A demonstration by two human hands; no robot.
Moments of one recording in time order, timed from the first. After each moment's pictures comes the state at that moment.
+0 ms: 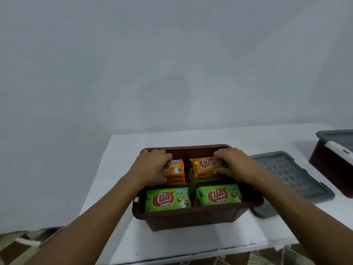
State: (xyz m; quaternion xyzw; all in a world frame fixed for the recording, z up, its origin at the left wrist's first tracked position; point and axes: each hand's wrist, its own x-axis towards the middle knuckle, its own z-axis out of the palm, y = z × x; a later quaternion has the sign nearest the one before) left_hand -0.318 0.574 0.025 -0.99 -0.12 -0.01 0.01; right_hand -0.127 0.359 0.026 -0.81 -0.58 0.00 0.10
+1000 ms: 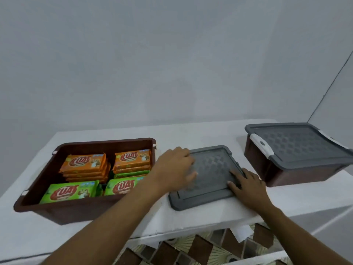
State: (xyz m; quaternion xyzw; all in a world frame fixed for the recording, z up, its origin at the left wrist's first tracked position) left_hand -0.164 0.326 0.027 -0.99 -0.02 -0.11 -0.03; right_hand 0.012 0.101 -0.089 -0.96 -0.27 0.04 0.10
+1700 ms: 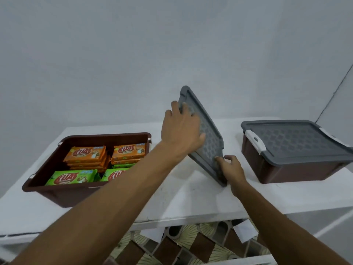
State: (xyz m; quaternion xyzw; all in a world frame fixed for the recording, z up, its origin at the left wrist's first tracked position) left_hand -0.123 0.270 0.107 -0.95 -0.21 -0.19 0.12; right_hand -0.003 0.142 -0.042 -0.81 -0.07 0.20 0.55
